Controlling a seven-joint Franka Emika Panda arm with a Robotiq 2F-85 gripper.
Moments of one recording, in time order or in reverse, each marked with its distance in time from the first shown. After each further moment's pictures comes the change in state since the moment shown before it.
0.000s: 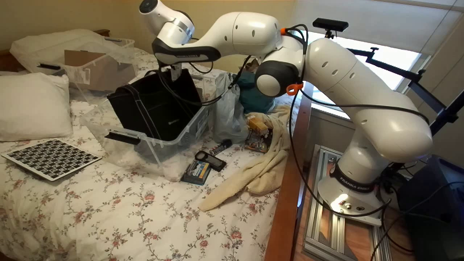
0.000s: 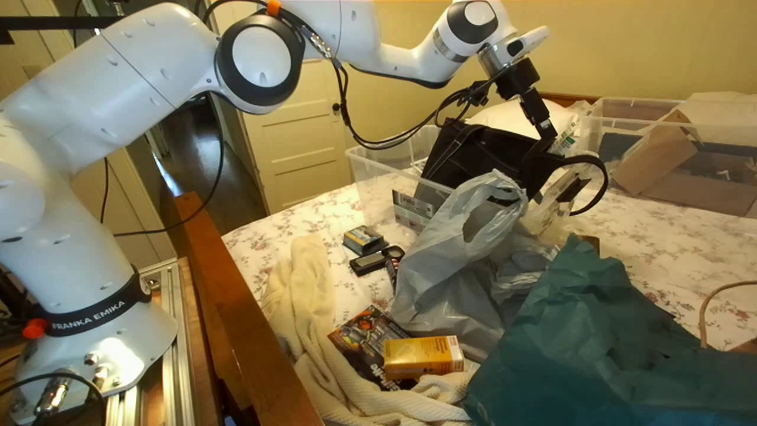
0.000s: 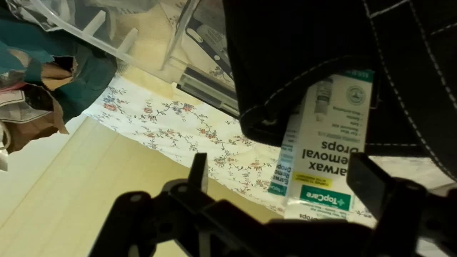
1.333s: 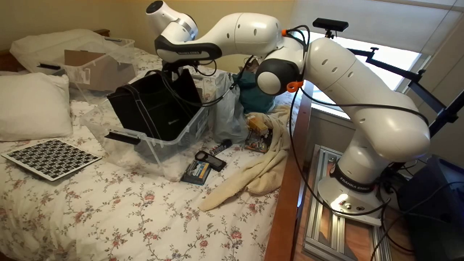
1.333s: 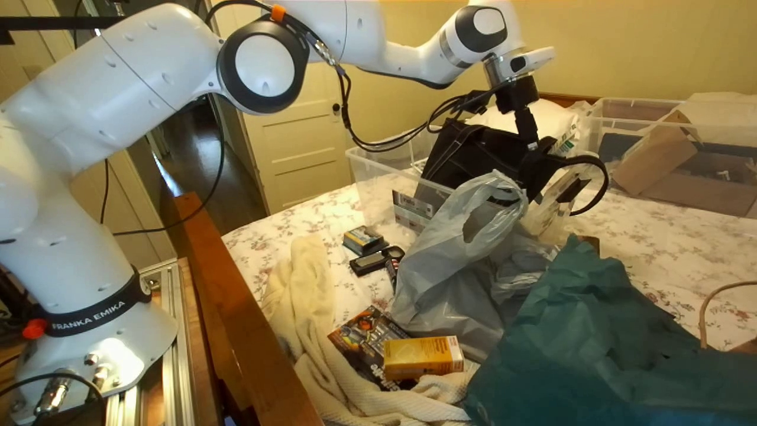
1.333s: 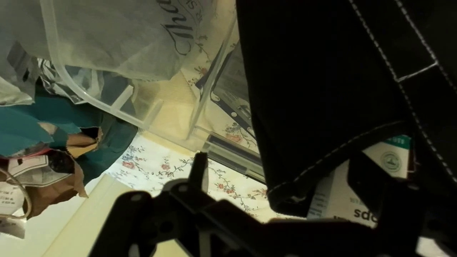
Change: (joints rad) arm -0.049 0.006 0.067 0.002 0.065 -0.123 0.019
